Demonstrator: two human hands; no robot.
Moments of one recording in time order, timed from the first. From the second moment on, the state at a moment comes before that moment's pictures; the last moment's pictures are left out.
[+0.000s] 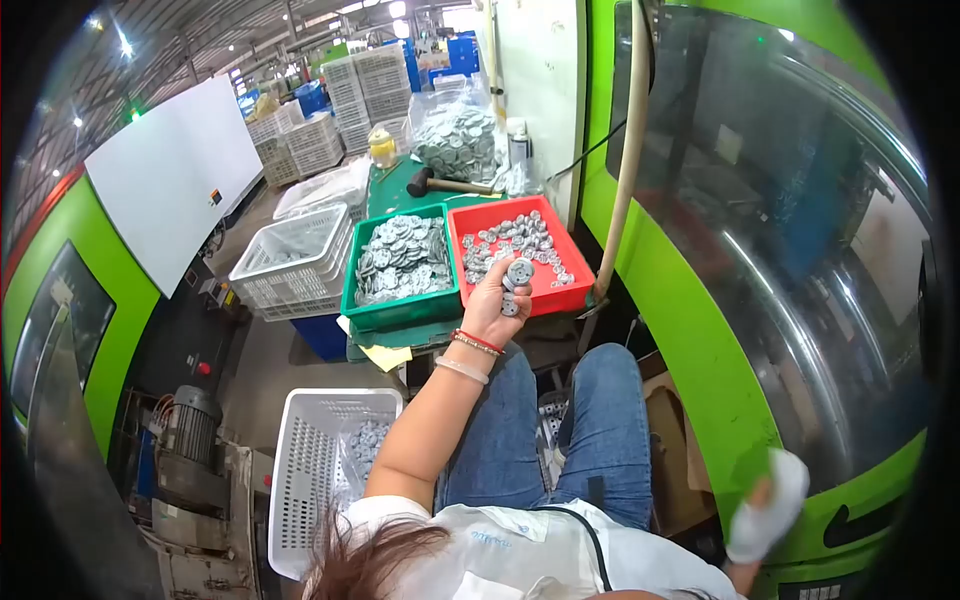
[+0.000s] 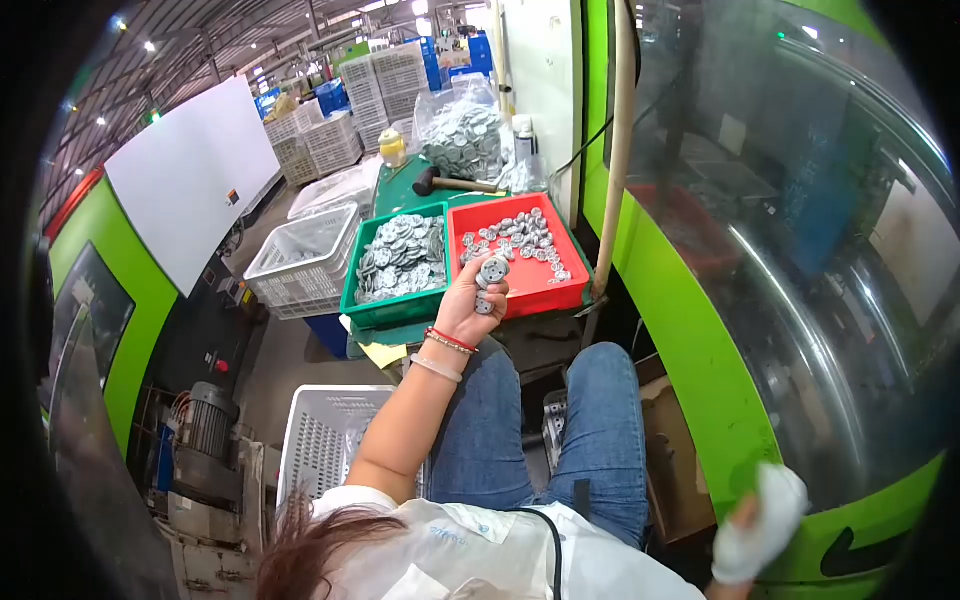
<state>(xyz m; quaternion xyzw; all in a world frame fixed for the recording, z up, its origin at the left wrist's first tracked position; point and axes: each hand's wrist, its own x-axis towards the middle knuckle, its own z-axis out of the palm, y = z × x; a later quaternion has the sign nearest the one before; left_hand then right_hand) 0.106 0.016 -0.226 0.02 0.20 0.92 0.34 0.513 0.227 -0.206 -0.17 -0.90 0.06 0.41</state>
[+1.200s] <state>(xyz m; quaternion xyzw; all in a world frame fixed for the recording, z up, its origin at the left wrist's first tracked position) 0.060 0.094 -0.198 0.05 0.29 0.89 0.35 0.436 0.261 -0.158 -0.11 -0.67 0.21 0.71</state>
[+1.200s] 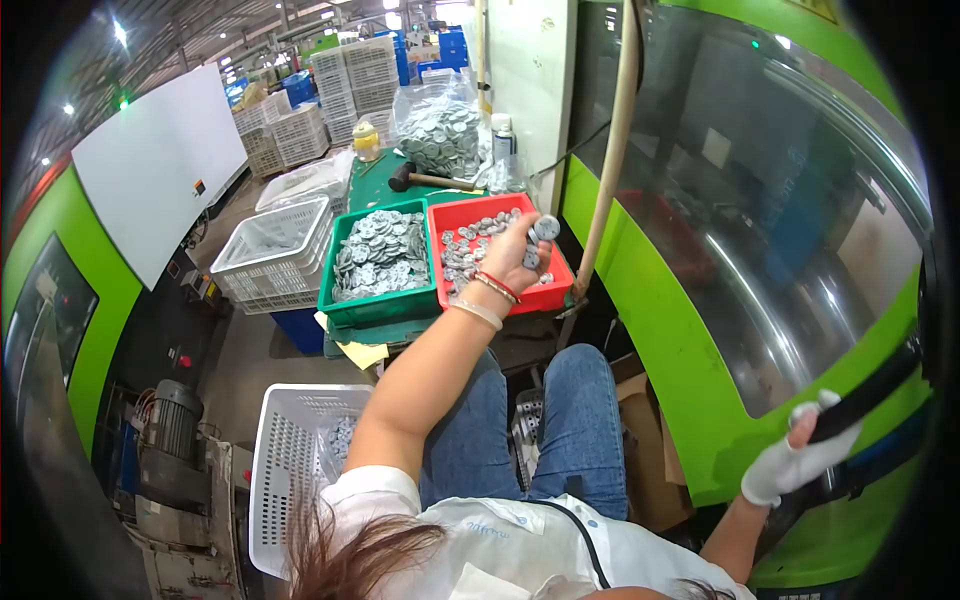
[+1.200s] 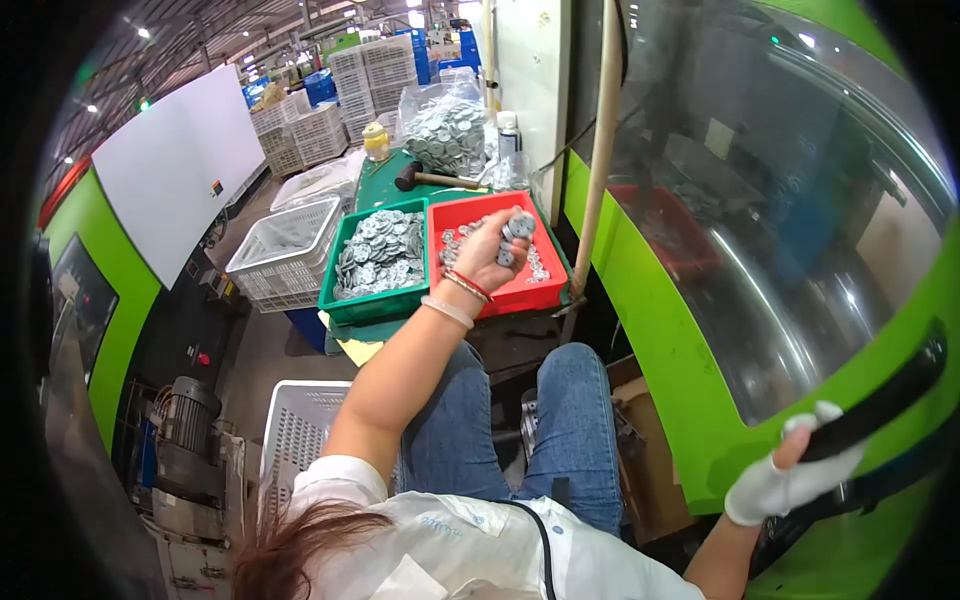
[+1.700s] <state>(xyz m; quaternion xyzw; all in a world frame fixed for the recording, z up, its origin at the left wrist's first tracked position) 0.052 0.091 -0.220 0.07 0.36 0.87 0.34 0.192 0.283 -0.161 -0.01 -0.74 0.10 0.66</state>
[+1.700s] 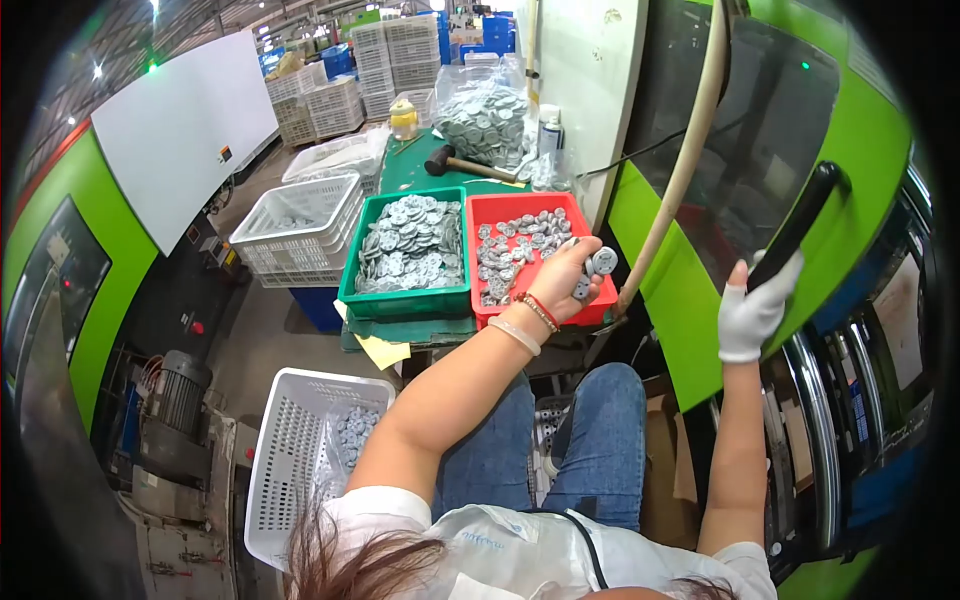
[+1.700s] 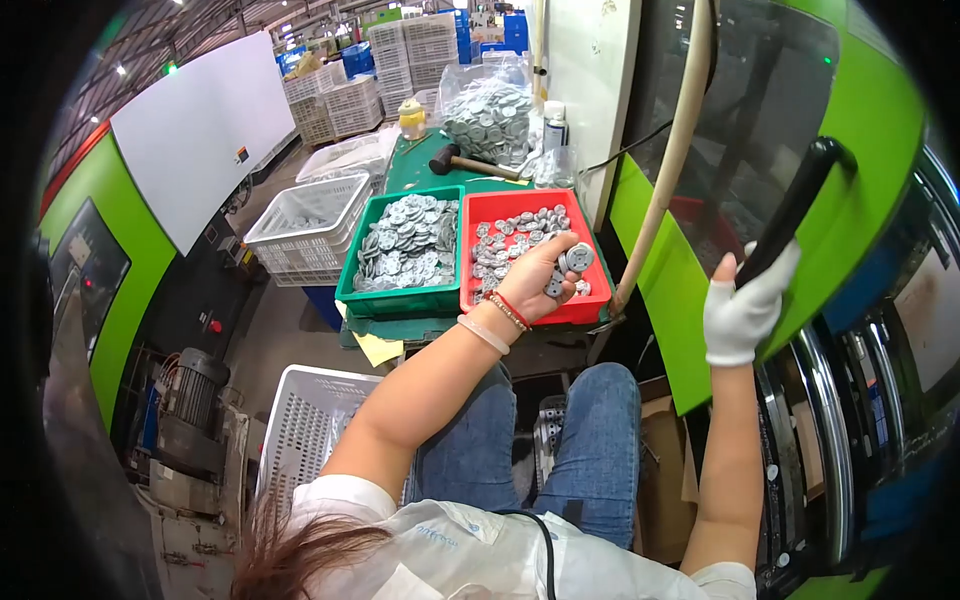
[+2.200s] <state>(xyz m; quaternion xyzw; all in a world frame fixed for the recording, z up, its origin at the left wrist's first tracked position) 0.057 0.084 -0.214 0.07 0.36 0.86 0.35 0.183 0.218 -0.176 0.09 -0.88 0.19 0.43</state>
